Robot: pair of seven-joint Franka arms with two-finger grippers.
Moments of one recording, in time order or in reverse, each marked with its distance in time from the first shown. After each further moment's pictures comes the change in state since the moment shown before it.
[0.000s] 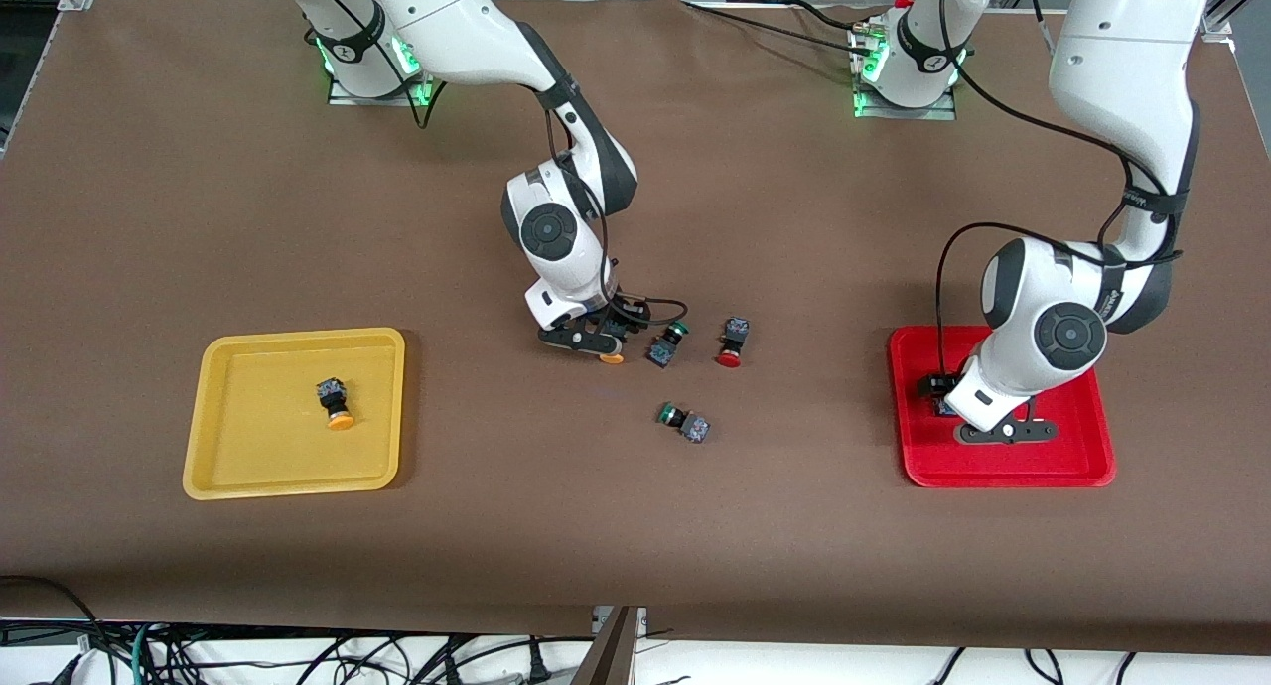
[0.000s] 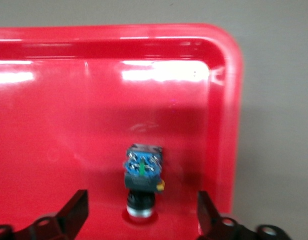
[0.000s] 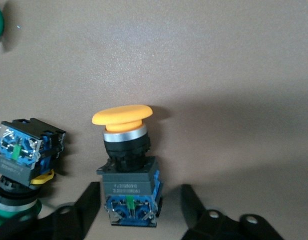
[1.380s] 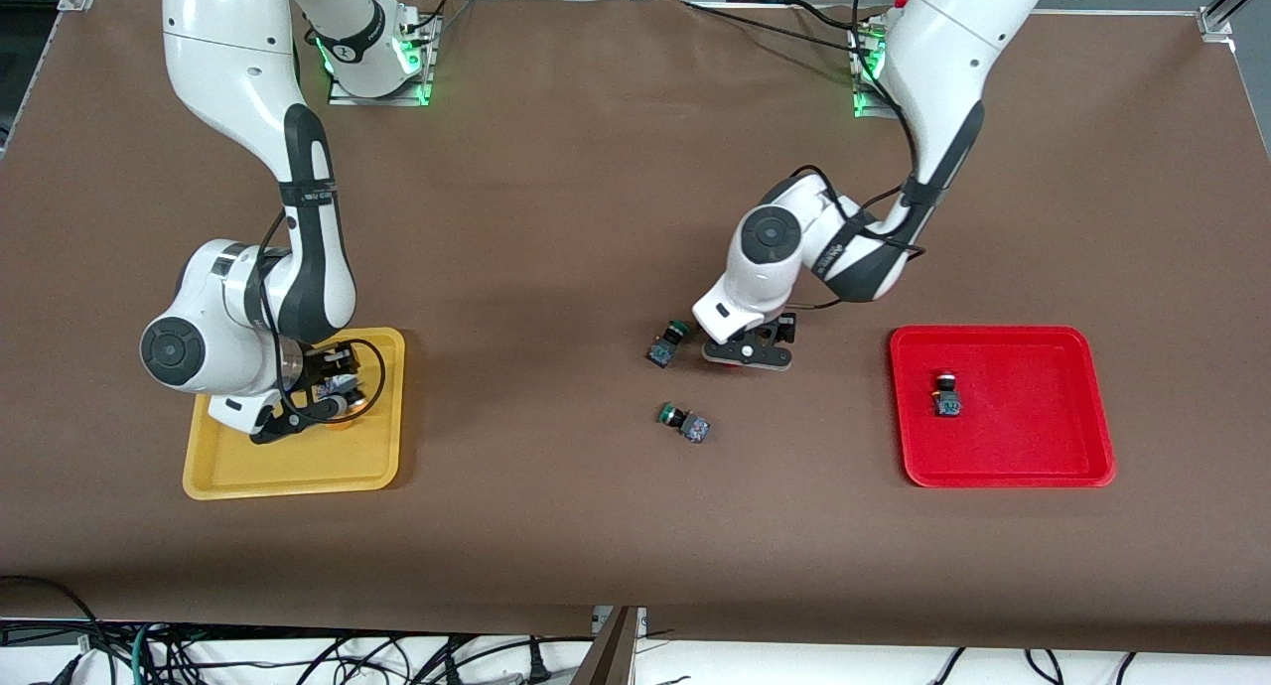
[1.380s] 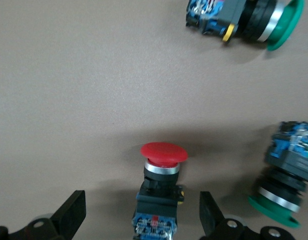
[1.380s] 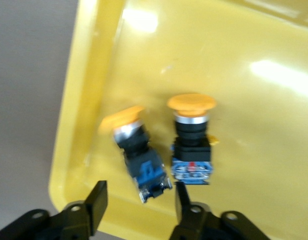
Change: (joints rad) left arm -0.235 0.100 -0.304 -0.029 0.286 0.139 -0.544; right arm -0.290 -0.059 -0.421 -0.022 0.054 -0.464 -1.207
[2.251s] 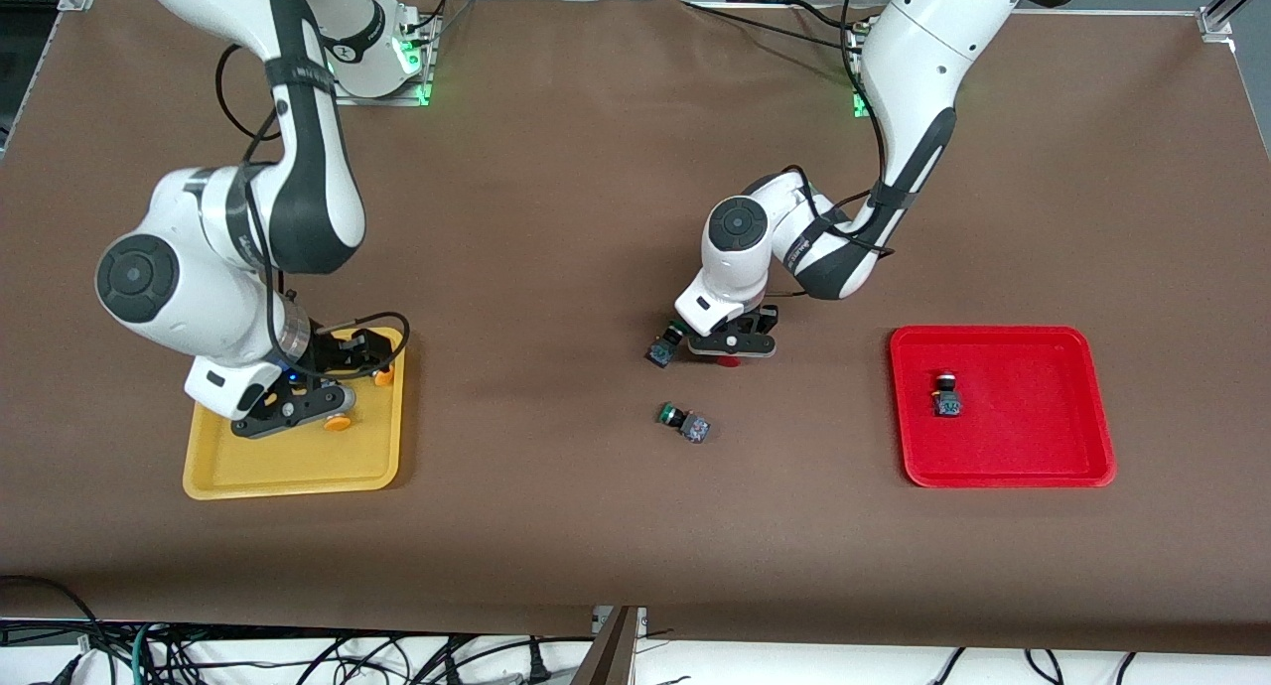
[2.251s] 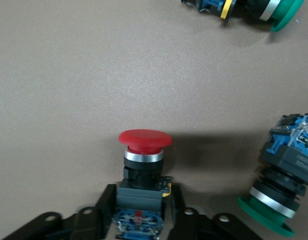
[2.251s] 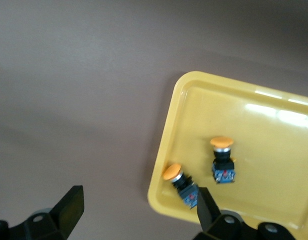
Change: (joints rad) left arm -0.033 0.022 0.001 0.005 0.022 0.000 -0.112; right arm 0.113 -0.208 -0.015 0.143 -0.105 -0.116 0.302
